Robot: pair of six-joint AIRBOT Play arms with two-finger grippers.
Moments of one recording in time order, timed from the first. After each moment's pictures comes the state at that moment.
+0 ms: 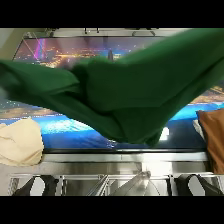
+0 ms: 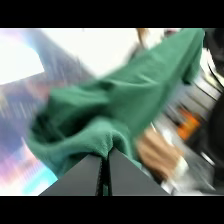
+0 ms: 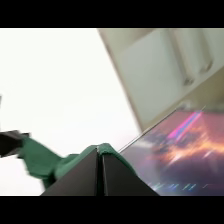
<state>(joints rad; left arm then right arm) 0.71 -0.75 1.24 -0.08 -1.76 -0.89 -0.61 -0.79 1.28 0.19 1.47 0.89</state>
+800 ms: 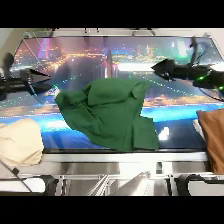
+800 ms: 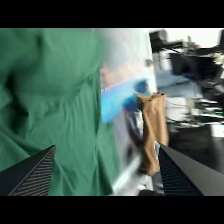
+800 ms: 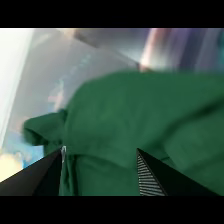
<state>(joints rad) 0.44 -1.64 1.28 0.33 -1.57 -0.97 -0.13 -1.57 1.25 -0.29 1.05 0.90</state>
